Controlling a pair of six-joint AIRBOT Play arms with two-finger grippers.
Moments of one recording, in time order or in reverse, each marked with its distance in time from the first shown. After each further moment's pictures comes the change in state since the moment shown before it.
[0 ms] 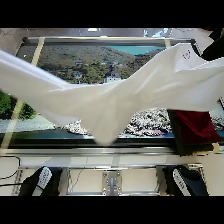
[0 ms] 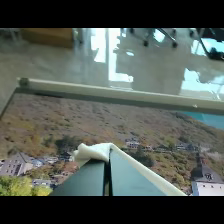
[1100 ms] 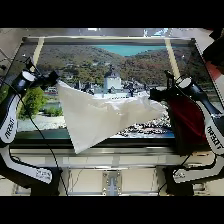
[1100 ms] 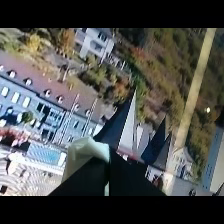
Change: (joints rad) left arm -0.490 -0.807 -0.515 0.014 0.716 -0.233; right arm 0.073 -0.919 -0.539 0.136 -0.472 -0.046
